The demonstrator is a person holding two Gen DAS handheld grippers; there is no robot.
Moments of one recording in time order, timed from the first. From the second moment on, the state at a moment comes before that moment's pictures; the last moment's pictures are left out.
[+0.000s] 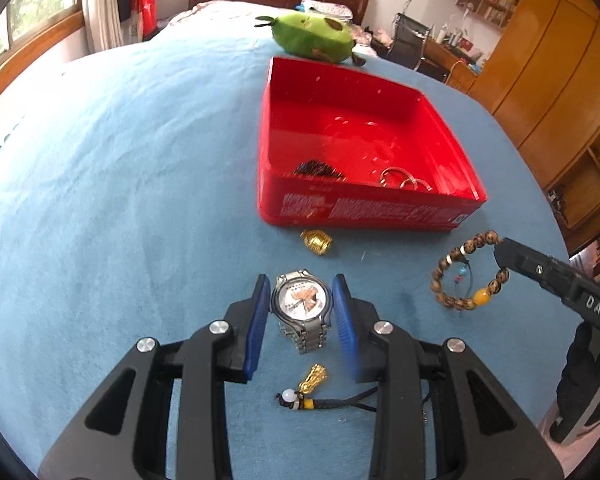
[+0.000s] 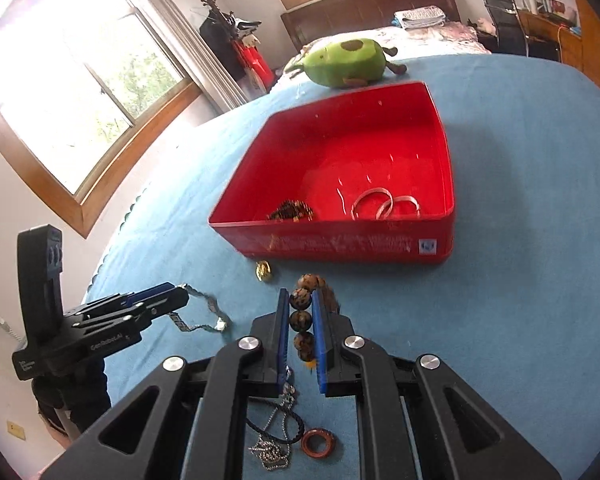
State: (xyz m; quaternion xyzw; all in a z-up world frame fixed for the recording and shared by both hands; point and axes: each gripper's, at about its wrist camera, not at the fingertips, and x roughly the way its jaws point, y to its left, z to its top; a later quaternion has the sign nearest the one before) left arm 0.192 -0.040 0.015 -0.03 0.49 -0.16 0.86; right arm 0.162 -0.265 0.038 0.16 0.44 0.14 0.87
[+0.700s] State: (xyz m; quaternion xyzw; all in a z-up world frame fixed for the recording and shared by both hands) left arm 0.282 -0.091 0.059 -0.07 0.40 -0.20 0.89; right arm 0.264 -0.292 0.059 0.16 0.39 0.10 0.90
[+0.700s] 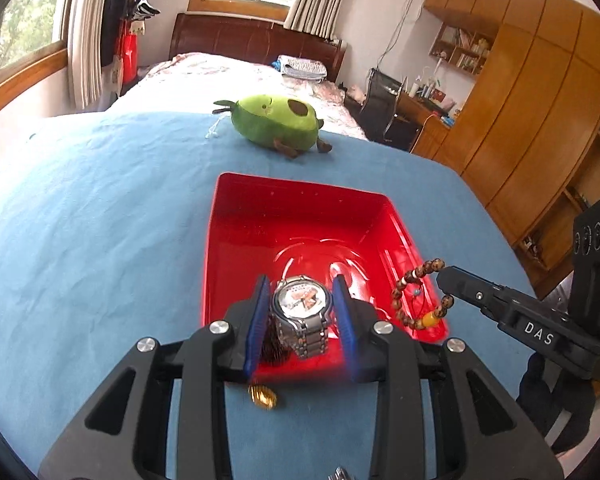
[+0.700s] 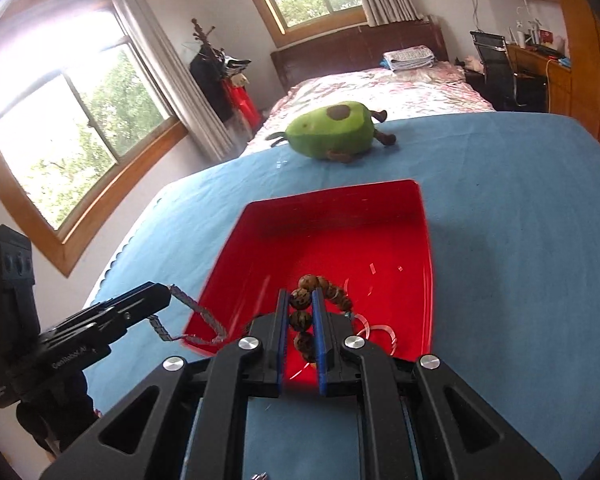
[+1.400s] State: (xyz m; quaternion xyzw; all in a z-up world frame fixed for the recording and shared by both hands) left arm 0.248 -0.075 0.069 -0.04 0.41 -0.17 0.89; right arm 0.234 -0.286 0.058 0.14 0.41 0.10 0.90
